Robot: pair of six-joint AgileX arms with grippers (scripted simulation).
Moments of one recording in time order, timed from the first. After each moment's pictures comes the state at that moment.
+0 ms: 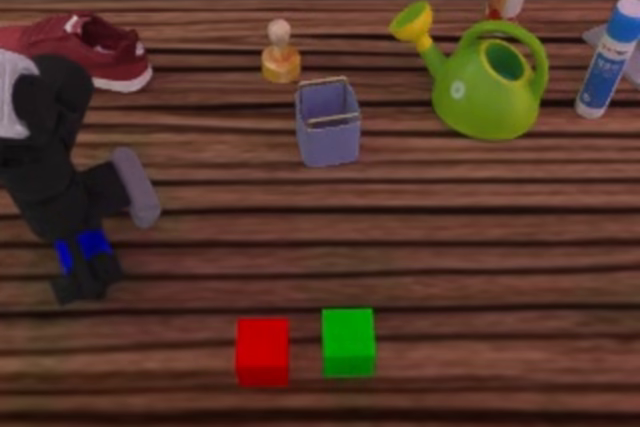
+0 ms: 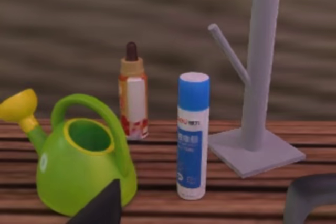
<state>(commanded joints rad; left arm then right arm) -0.11 2.05 1.12 -0.64 0.00 1.01 0.01 0.00 0.00 0.00 0.00 0.00</state>
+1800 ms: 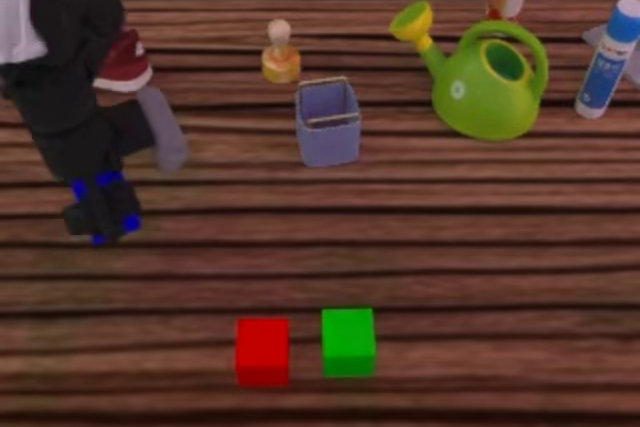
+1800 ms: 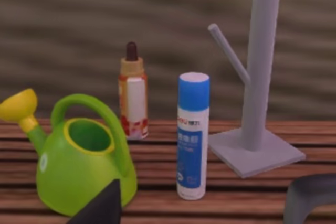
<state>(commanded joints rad) -0.21 1.95 1.35 -0.97 0.01 0.94 0.01 0.00 0.00 0.00 0.00 0.00</state>
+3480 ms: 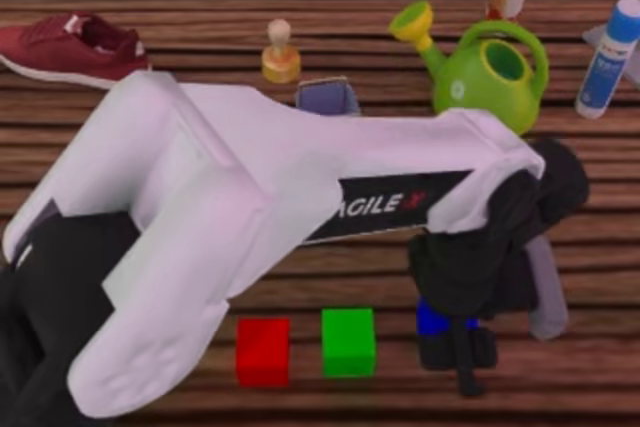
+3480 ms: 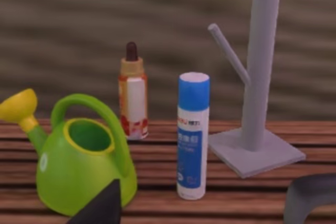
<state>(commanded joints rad) -1.01 2.34 1.77 -0.99 0.01 0.56 0.01 0.00 0.00 0.00 0.00 0.00</state>
